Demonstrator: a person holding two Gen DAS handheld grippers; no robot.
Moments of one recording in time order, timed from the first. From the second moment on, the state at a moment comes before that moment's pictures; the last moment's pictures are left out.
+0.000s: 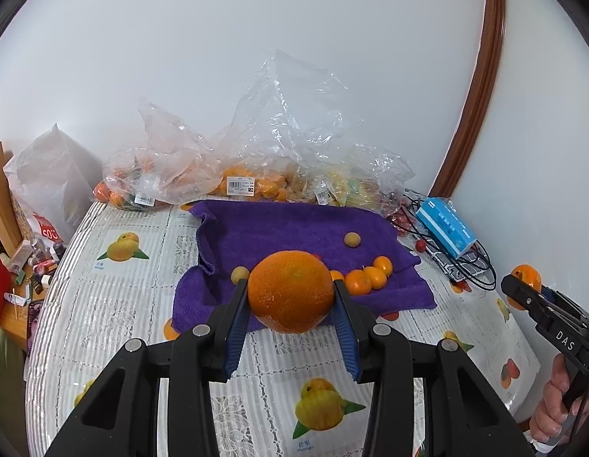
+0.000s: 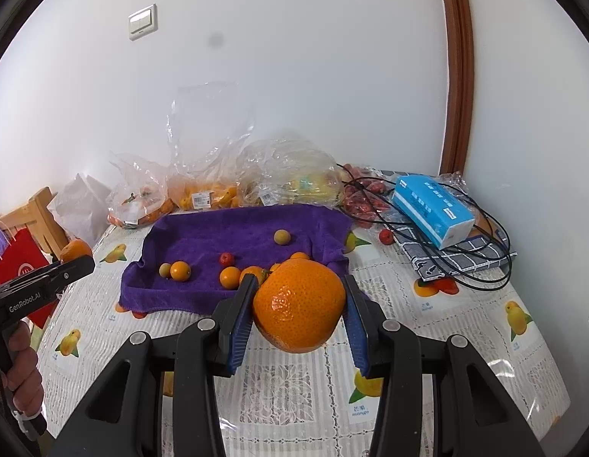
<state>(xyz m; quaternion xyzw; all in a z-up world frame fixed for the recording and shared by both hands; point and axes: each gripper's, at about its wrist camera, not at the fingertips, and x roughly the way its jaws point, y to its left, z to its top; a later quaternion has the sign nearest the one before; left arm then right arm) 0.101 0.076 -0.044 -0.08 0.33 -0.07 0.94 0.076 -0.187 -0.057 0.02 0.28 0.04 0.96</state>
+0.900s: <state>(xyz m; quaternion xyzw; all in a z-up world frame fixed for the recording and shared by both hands) 0.147 0.082 -0.051 -0.09 0.33 -0.06 0.94 0.132 -0.180 -0.059 0.02 0.29 0.05 0.96</state>
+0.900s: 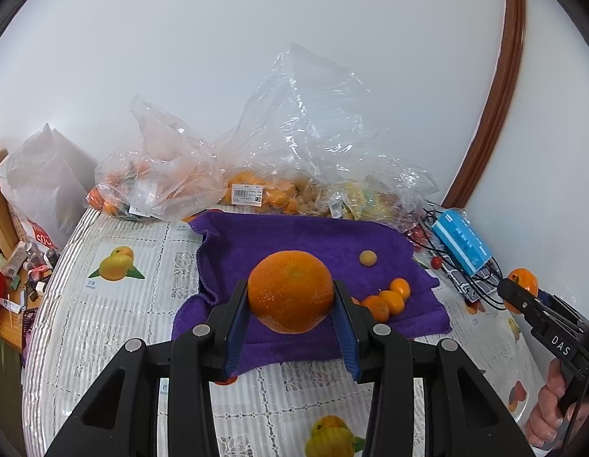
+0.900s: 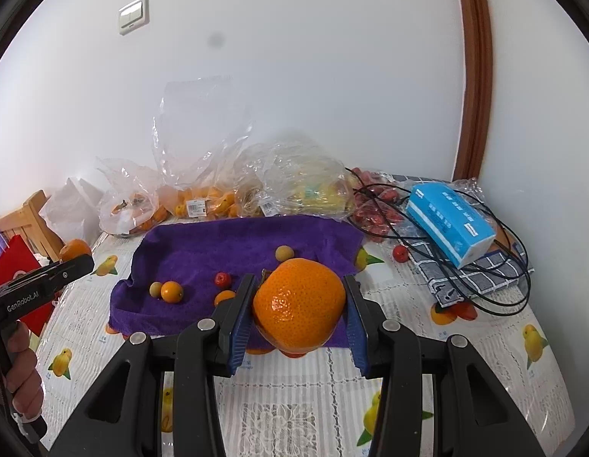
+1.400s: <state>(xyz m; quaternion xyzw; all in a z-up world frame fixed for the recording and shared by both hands) 0.176 0.087 -0.065 -0.09 0.34 -0.05 0.94 0.172 -0.158 -0.073 0.01 0.30 0.07 0.95</state>
